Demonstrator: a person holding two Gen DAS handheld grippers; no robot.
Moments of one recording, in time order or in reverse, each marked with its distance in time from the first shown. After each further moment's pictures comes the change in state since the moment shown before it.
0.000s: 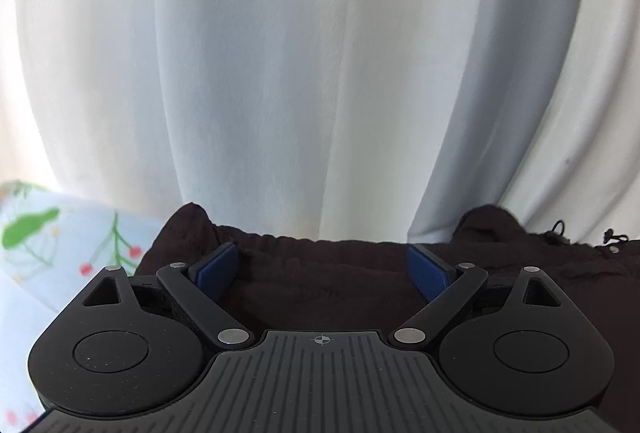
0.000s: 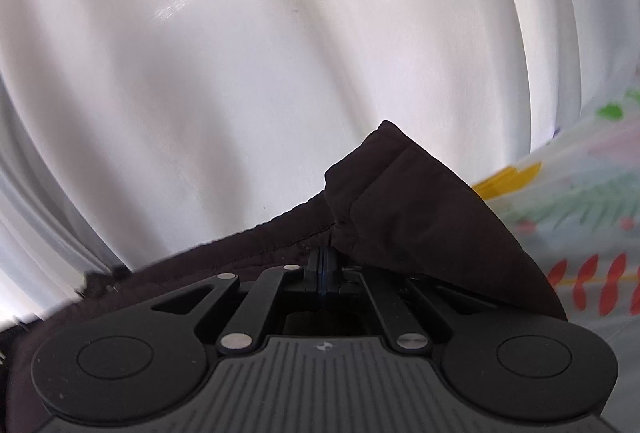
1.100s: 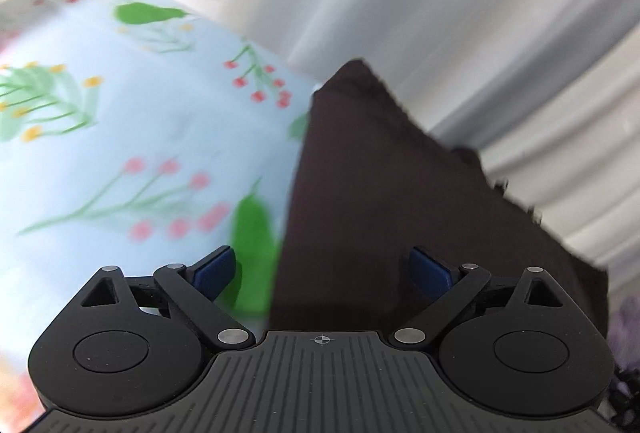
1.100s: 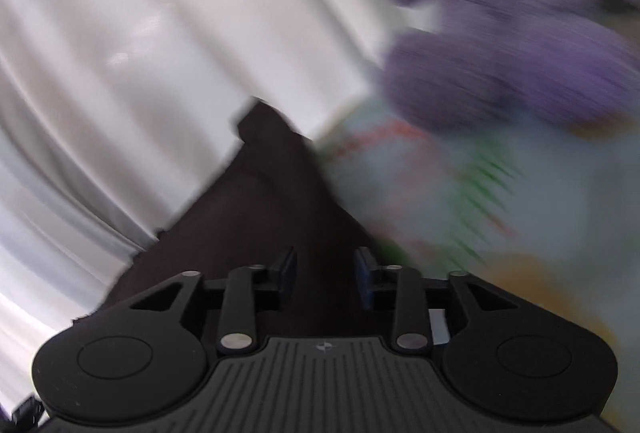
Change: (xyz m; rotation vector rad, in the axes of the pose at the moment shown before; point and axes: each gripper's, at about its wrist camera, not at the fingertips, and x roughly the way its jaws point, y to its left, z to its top) left arm -0.126 0.125 -0.085 -0.395 0.268 -0.194; right arm -0.228 -0.055 -0.091 0.257 0.013 -0.105
